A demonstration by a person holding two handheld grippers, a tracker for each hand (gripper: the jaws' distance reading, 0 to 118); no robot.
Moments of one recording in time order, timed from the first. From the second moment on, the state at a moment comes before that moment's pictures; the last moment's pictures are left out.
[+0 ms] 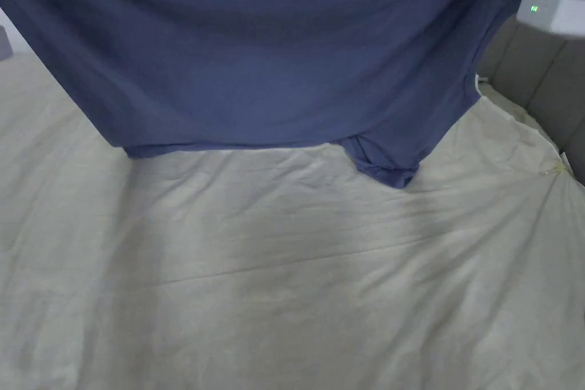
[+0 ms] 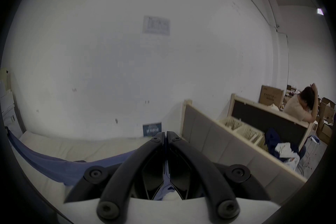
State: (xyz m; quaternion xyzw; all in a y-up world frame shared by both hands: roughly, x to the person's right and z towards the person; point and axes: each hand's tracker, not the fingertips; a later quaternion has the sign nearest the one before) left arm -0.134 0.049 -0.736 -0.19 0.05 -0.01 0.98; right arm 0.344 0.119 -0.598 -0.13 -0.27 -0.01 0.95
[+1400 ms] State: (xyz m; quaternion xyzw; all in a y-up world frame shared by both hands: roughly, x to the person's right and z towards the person) left arm -0.236 -0.237 -0.296 -0.41 -0.03 -0.05 0.91; right arm 0.331 -0.217 -0.182 -0.41 -0.16 -0.06 0.90
